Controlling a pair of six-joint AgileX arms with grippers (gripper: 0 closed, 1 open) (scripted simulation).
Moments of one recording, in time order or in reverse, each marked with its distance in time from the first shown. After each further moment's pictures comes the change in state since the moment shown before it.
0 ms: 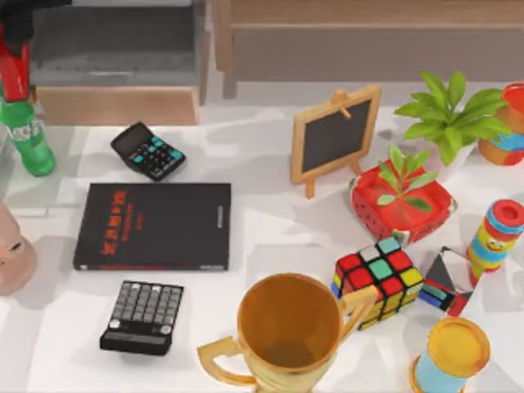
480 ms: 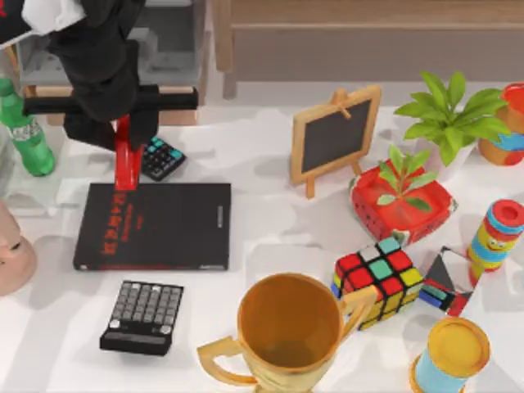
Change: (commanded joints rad) left arm -0.290 -0.038 -0.332 0.124 -0.025 -0.137; right arm 0.000 0.000 0.000 0.000 0.000 0.000
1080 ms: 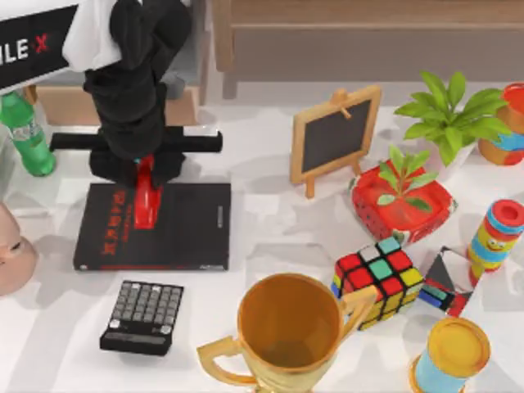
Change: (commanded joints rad) left arm -0.070 0.010 -0.105 0.033 -0.006 -0.033; right arm 0.000 0.000 0.000 0.000 0.000 0.000
